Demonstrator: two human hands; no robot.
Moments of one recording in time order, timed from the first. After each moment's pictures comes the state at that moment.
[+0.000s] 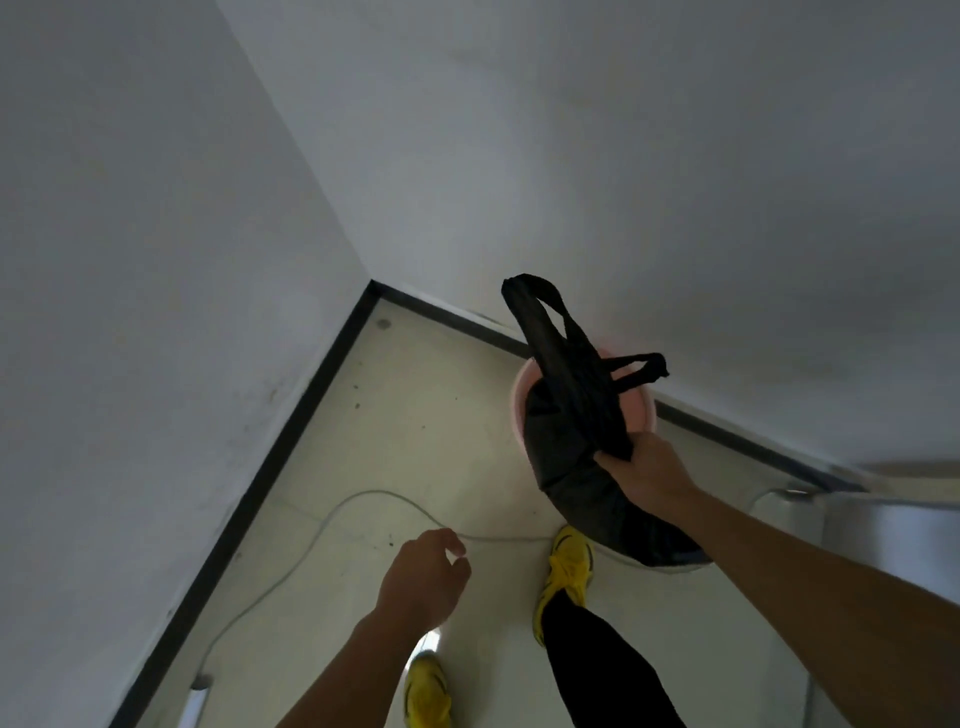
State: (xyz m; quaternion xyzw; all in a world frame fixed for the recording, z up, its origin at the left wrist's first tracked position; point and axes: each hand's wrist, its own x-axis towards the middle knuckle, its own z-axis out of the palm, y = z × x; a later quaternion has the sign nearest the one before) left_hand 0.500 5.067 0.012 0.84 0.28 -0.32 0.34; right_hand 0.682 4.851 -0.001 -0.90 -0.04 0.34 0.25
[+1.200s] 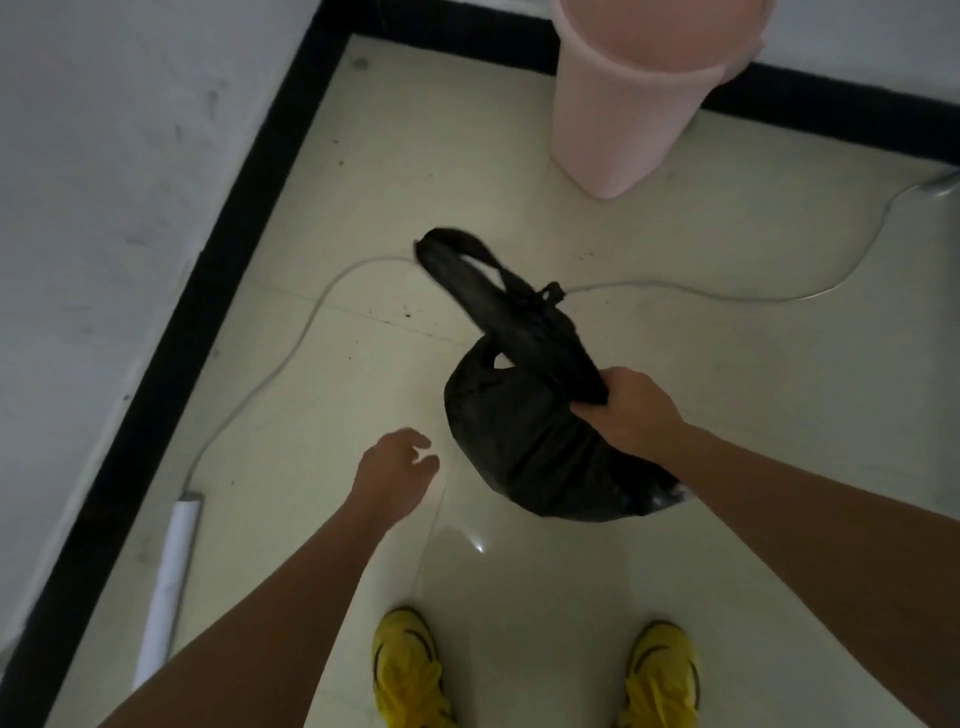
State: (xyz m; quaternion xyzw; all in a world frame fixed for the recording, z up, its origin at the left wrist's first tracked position) left_hand 0.149 5.065 -0.309 0.83 0.34 -0.28 0.33; right_hand 0.270 4.829 -0.301 -0.89 -0.04 0.35 0.28
